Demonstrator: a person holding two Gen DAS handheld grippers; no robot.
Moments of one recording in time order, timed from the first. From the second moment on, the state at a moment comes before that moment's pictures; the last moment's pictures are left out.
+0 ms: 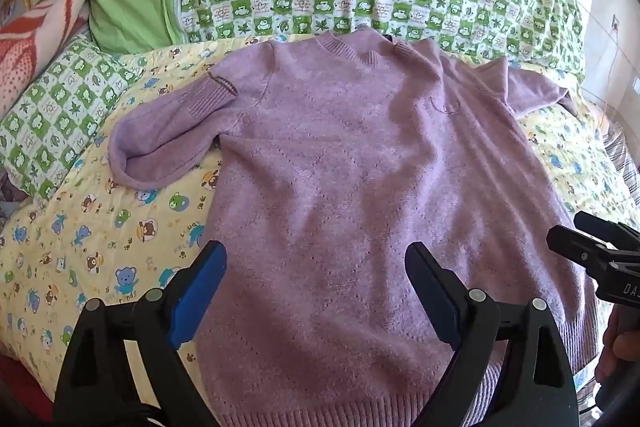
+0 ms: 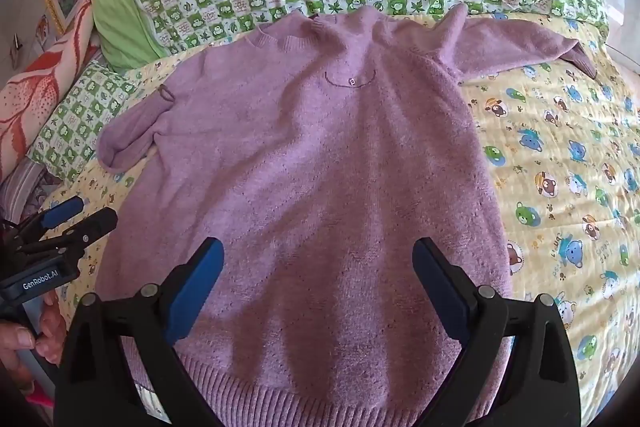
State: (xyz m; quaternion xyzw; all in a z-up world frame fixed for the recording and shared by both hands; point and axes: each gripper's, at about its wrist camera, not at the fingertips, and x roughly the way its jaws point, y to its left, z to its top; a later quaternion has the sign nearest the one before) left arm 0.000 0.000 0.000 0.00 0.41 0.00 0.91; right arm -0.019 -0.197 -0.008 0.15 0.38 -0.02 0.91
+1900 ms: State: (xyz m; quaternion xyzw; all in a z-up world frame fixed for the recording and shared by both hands) left arm 0.036 0.001 -0.016 -0.01 0.44 0.00 0.90; right arm -0.003 -0.214 -0.020 0.18 0.41 -0.02 0.90
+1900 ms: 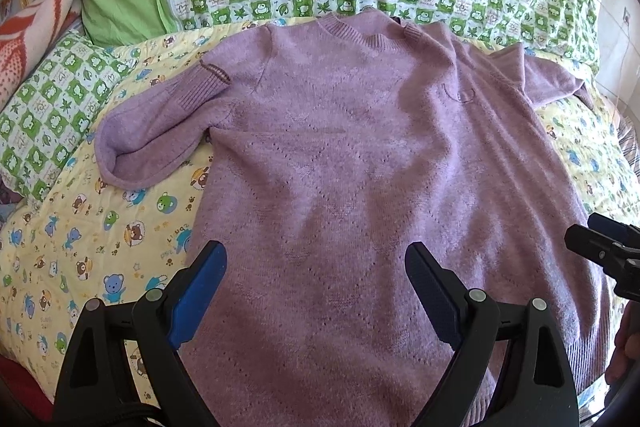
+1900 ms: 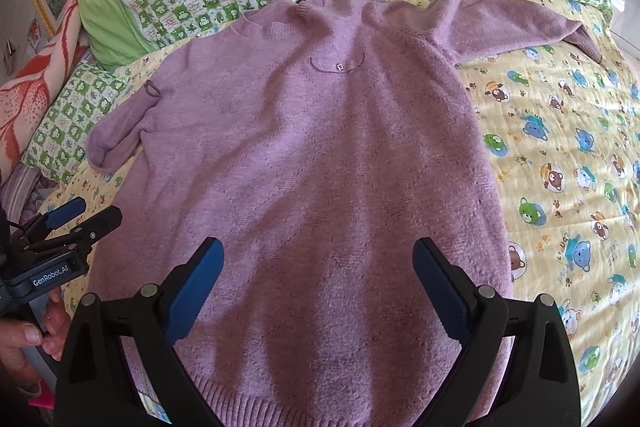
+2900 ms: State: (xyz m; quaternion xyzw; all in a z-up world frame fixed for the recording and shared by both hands) left arm 0.255 -0.011 -0.022 -0.04 0.47 -0.02 0.88; right arm 0.099 -0.569 -0.015 0.40 0.29 -0.22 0.84
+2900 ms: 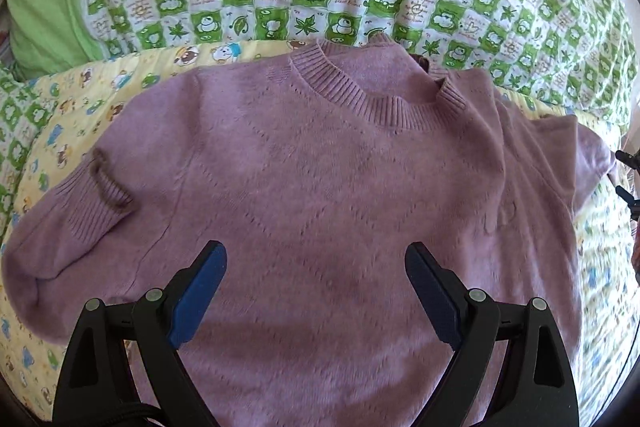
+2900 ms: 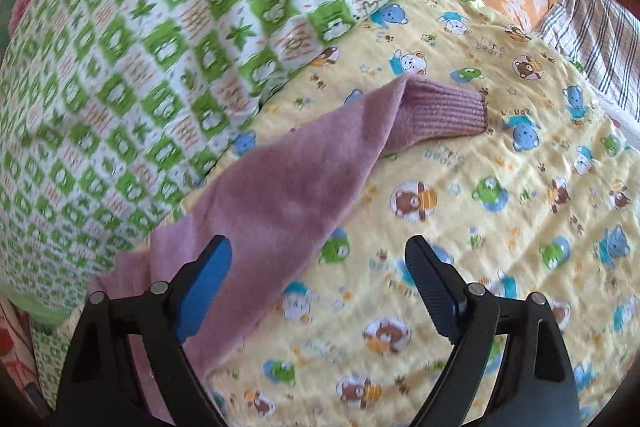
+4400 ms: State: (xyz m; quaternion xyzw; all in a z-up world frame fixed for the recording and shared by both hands) left arm 0.265 0.040 -0.079 -0.13 0.55 0.02 0.82; right arm 0.189 -0.244 0.018 0.25 0.35 0.11 0.90
